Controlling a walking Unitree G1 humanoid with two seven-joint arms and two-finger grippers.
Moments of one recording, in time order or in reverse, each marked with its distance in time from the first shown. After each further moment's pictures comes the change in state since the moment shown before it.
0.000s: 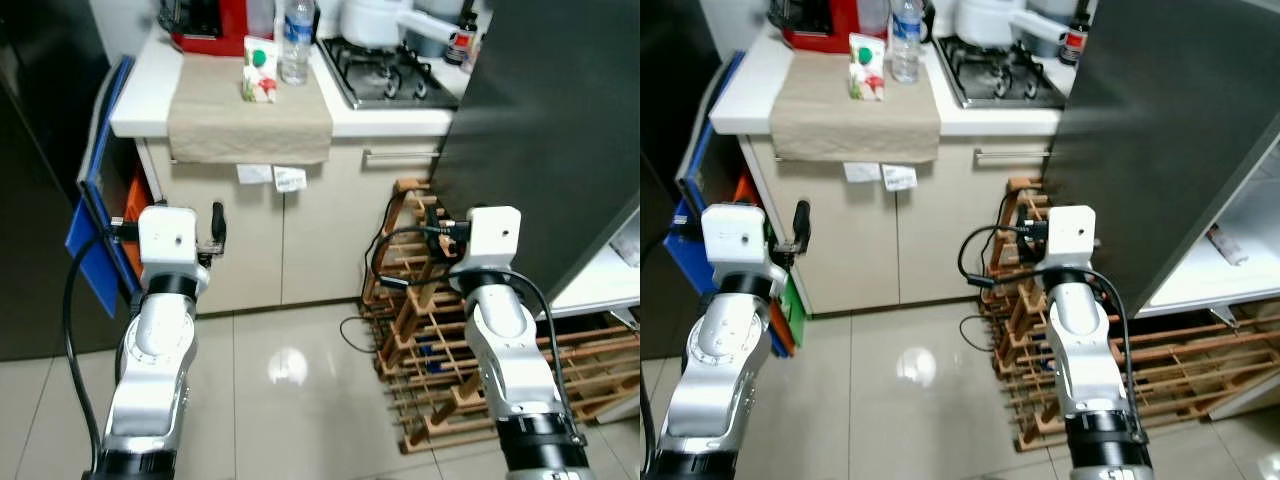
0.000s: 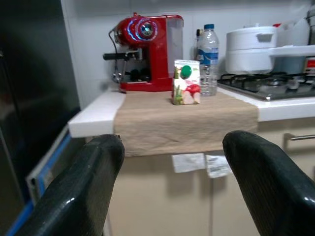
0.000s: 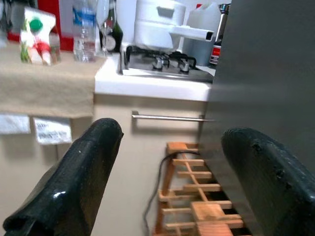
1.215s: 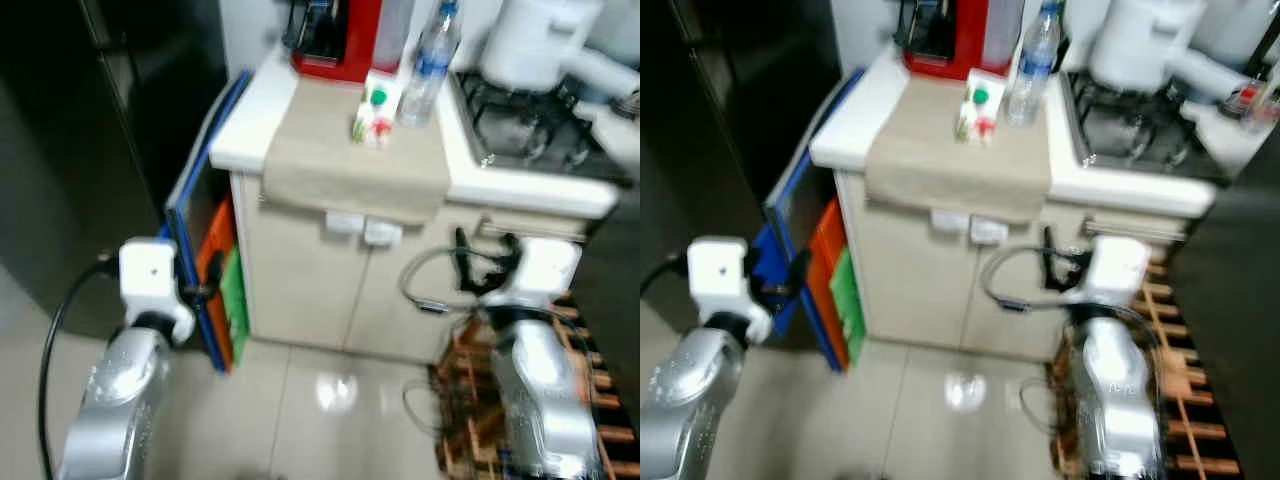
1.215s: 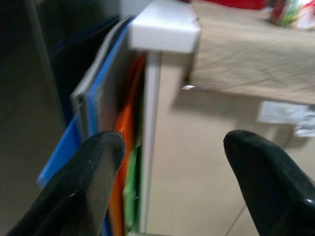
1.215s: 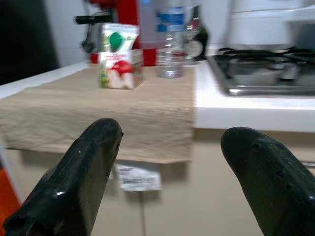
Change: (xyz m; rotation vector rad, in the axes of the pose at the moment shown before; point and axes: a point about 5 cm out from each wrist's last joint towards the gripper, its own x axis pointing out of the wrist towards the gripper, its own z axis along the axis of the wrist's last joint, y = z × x) left arm -0.043 0.021 -0.032 -0.139 0.296 -0.139; right arm -0.055 -0.022 -0.006 0.108 0.012 0.021
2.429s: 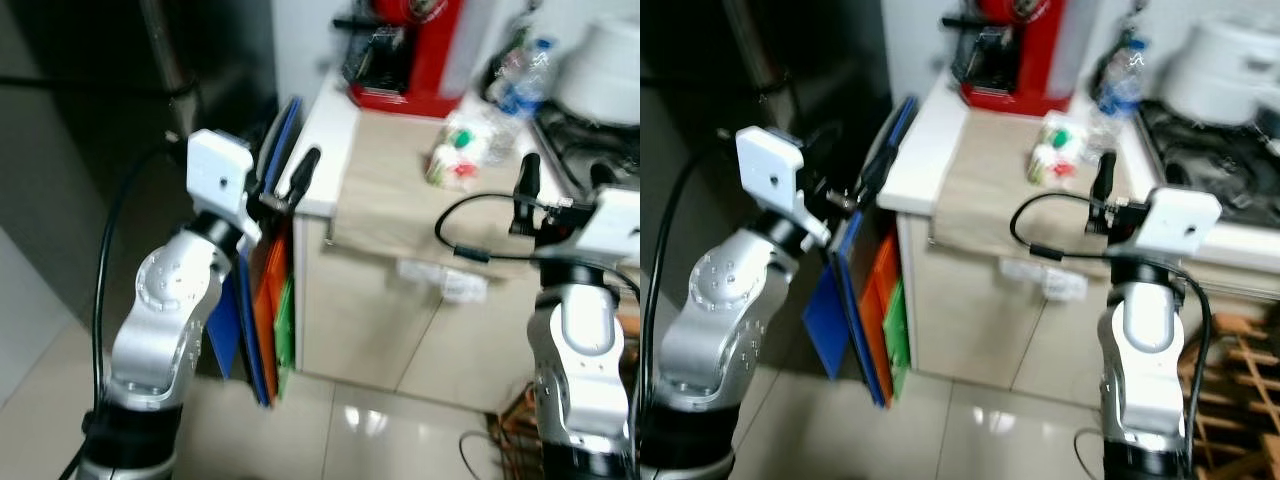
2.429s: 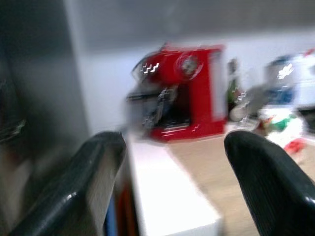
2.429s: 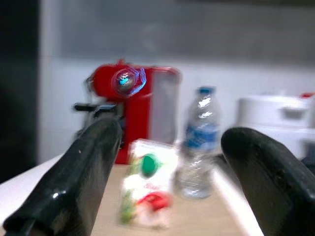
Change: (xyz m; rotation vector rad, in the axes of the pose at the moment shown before) left arm 0.043 -0.052 0.100 0.122 -0.391 -0.328; right arm 0.021 0.001 0.070 -0.144 -0.345 -0.162
